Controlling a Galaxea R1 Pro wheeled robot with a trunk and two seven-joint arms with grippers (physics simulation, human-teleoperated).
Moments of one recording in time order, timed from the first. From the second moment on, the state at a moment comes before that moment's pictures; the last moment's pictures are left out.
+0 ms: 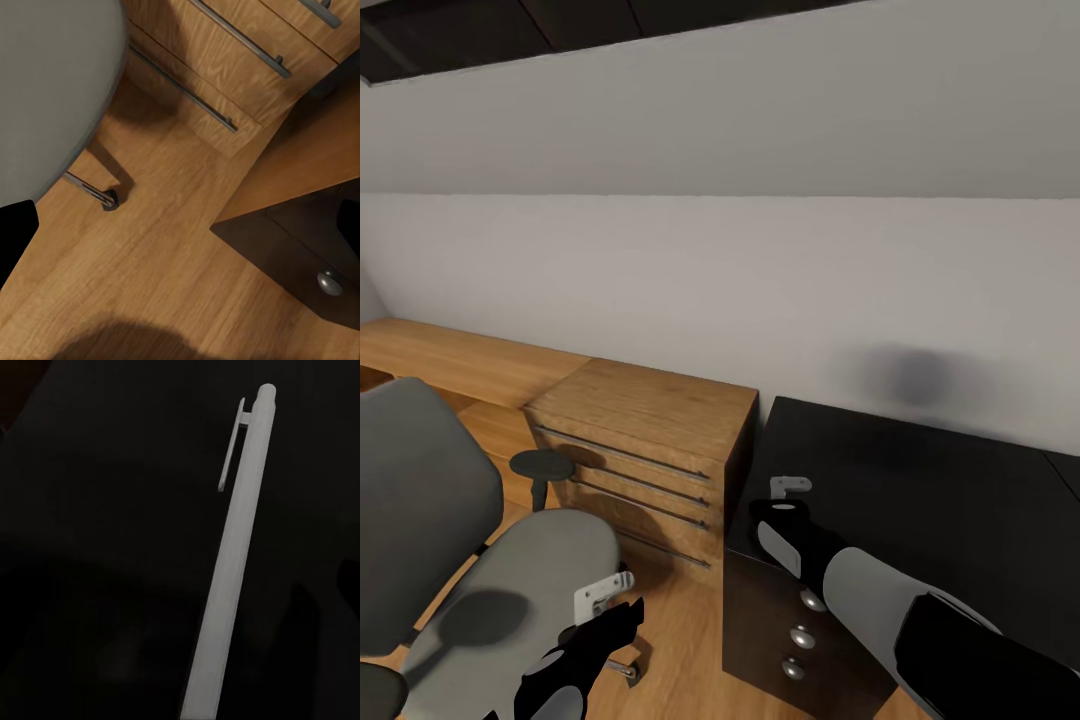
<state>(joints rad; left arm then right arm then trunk) -0.19 0.30 -0.69 -1.57 1.07 0.23 0.90 -0.94 0.15 0.91 -0.29 -0.91 0.16 -0.48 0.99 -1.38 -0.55</state>
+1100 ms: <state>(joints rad) -0.19 0.30 -0.69 -1.56 1.07 0.23 0.90 -0.94 0.13 0.85 -0.29 -0.93 0.16 -0.47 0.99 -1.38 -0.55</state>
